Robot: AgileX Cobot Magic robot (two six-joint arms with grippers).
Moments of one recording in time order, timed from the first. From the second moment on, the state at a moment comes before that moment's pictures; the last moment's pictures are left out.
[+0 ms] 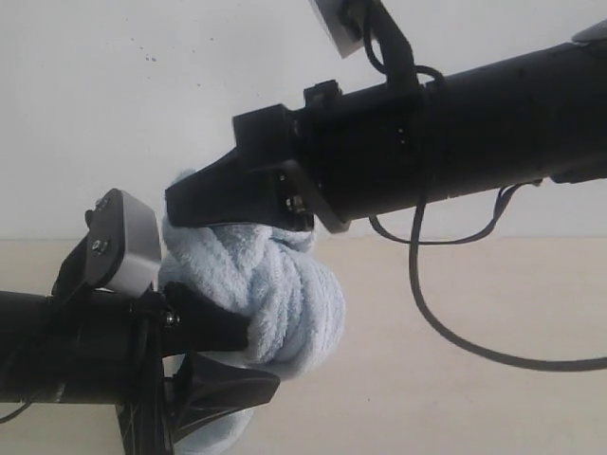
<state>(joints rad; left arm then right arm) -0.46 1.37 -0.65 -1.68 0.66 2.13 0.58 1.45 -1.16 1.39 0.91 -1.07</state>
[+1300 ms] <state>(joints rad) -0.46 1.37 -0.65 -1.42 0.89 1.76 0.42 1.39 -1.16 1.06 0.85 -0.88</state>
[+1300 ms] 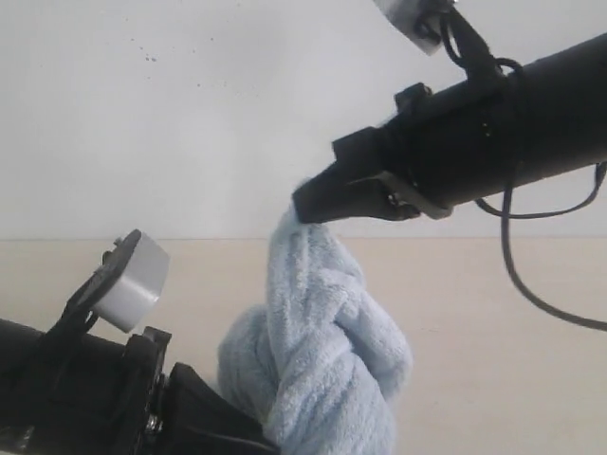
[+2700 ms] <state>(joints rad) -0.46 1.23 -0.65 -1.11 0.49 1.49 0.16 1.43 -1.16 0.39 0.78 -0.50</state>
